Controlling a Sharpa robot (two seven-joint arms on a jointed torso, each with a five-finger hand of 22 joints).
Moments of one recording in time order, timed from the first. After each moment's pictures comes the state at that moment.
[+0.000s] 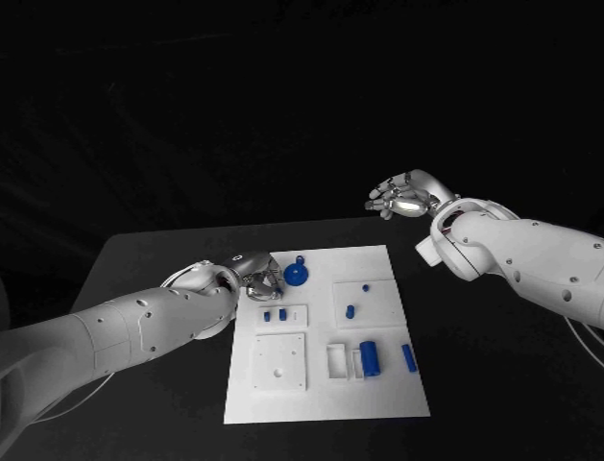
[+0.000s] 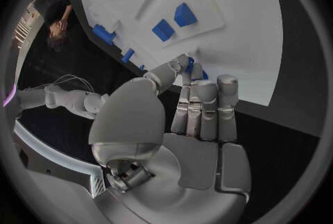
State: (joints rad) left arm 1.16 -0.51 -0.15 0.97 -1.26 -0.34 0.07; left_hand 1.20 -0.09 0.65 -0.25 0.09 1.08 0.10 0.19 0.65 1.28 0.02 0.13 0.22 1.20 -0.07 1.33 0.58 0.05 1.01 -0.15 1.05 1.31; right arm 1.33 -0.61 -0.05 1.11 -0.81 -0.40 0.10; right_hand 0.95 -0.16 0.52 -0.23 0.53 0.81 0.19 0.26 0.50 0.89 0.12 0.65 0.24 0.93 0.09 0.61 0.65 0.25 0.86 0.17 0.36 1.14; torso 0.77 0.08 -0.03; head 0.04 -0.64
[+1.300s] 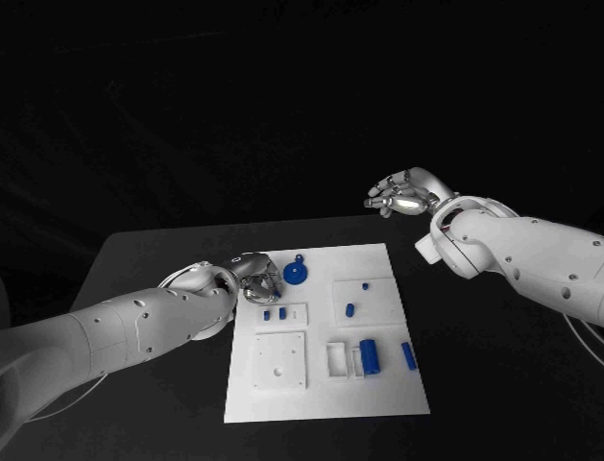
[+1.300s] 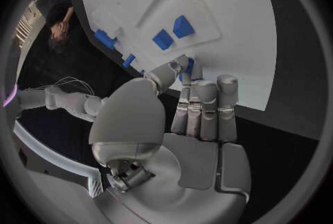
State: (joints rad) left arm 1.16 -0.52 -0.18 0.98 -1.27 -0.31 0.06; left_hand 1.20 -0.09 0.66 -0.25 0.09 1.08 0.10 0.19 0.65 1.28 0.02 0.12 0.22 1.20 -0.07 1.33 0.58 0.04 1.01 -0.15 1.05 1.31; right arm 1.33 -0.61 -0.05 1.11 -0.81 -0.40 0.10; right_hand 0.95 -0.16 0.52 -0.23 0.53 0.81 0.19 0.26 0.50 0.89 0.12 0.65 0.24 0.93 0.09 0.61 0.65 0.25 0.86 0.17 0.36 1.14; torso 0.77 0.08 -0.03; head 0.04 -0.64
